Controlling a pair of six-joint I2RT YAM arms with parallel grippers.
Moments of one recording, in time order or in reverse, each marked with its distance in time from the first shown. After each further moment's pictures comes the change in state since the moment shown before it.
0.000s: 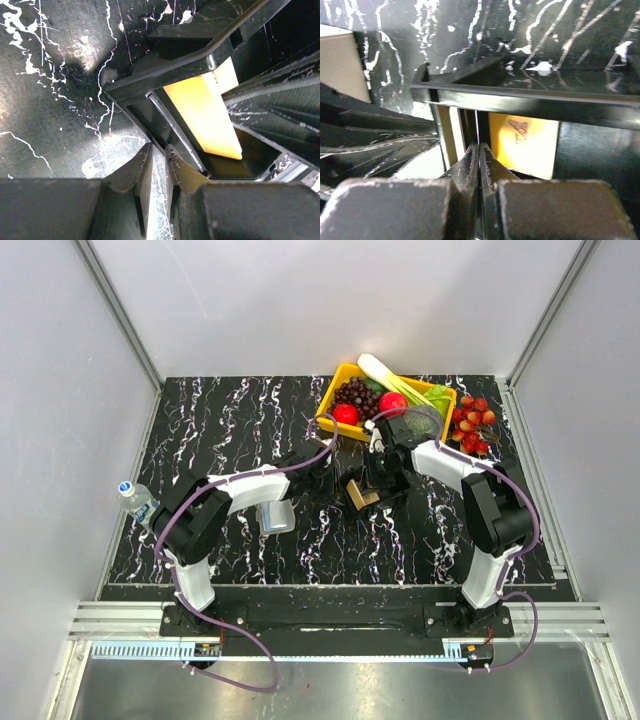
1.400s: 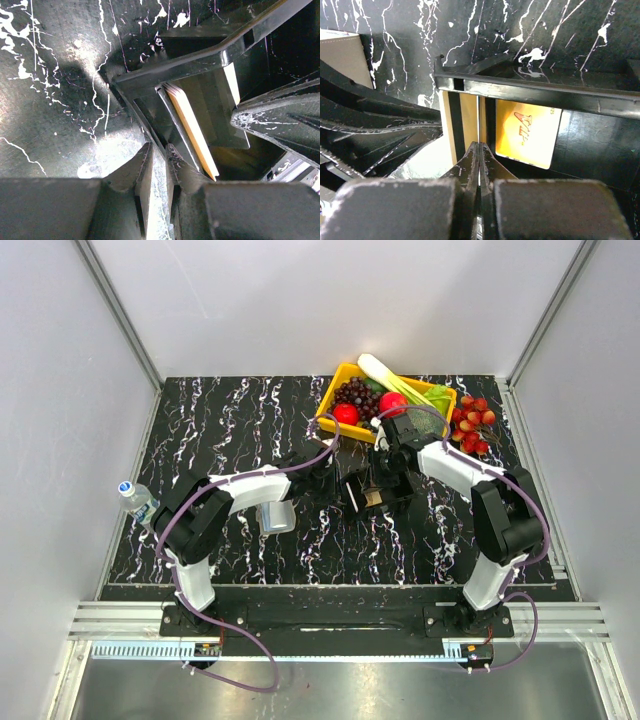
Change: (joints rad) left arm -0.005 0.006 0.000 0.019 -0.003 -0.001; right arm -0.004 -0.077 -0.022 -0.021 0.018 0.033
